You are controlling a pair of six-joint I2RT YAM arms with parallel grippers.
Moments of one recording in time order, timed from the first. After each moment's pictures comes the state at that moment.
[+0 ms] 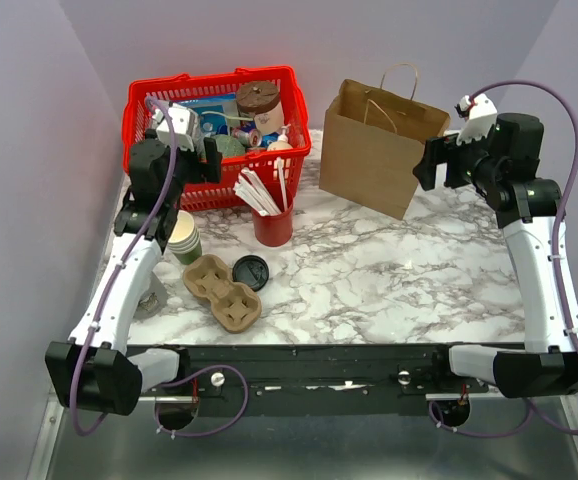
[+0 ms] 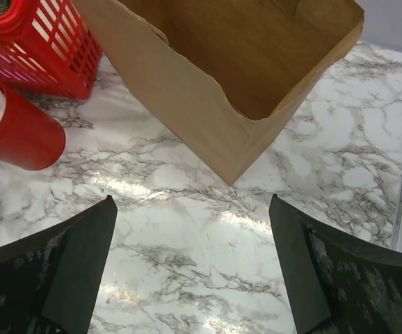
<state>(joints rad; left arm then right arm) -0.13 1.19 1.11 -0.06 0.08 -0.03 0.04 1.25 1.52 -0.74 -0.26 -0.13</state>
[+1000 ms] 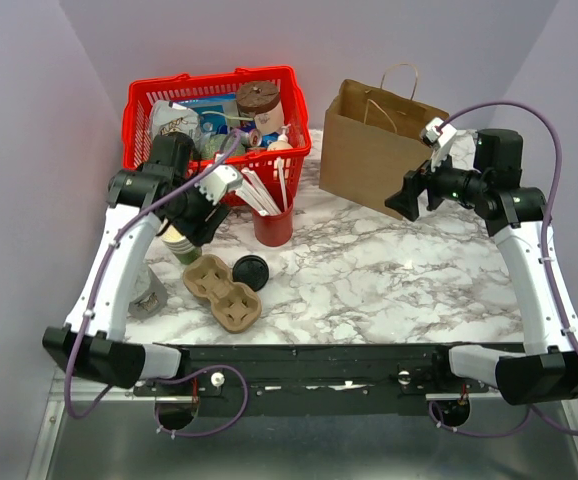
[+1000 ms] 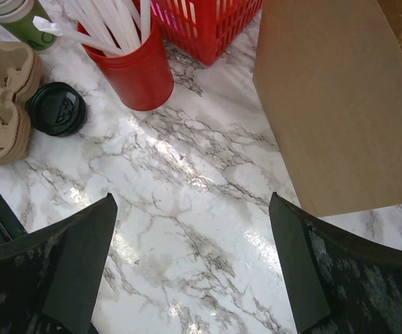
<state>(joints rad) -0.22 1.30 1.52 -1.30 0.24 0.56 0.08 1.22 1.40 -0.75 -0.68 -0.36</state>
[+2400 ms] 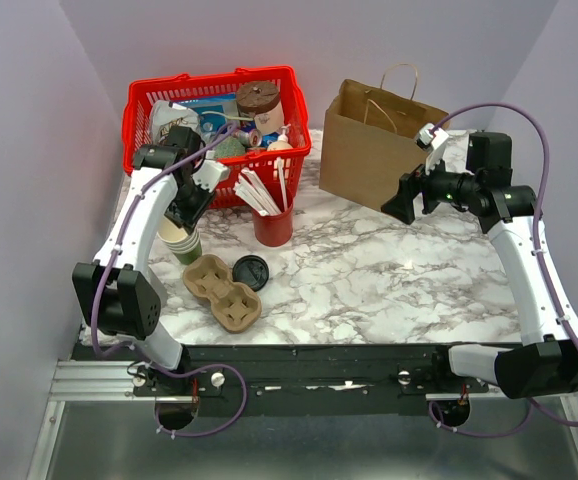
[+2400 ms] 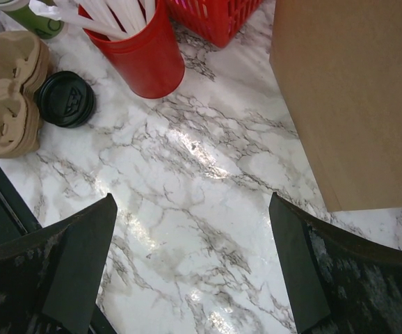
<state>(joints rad) -0.15 1.61 1.63 -1.33 -0.02 0.39 0.09 1.25 1.36 -0.75 -0.70 -0.34</state>
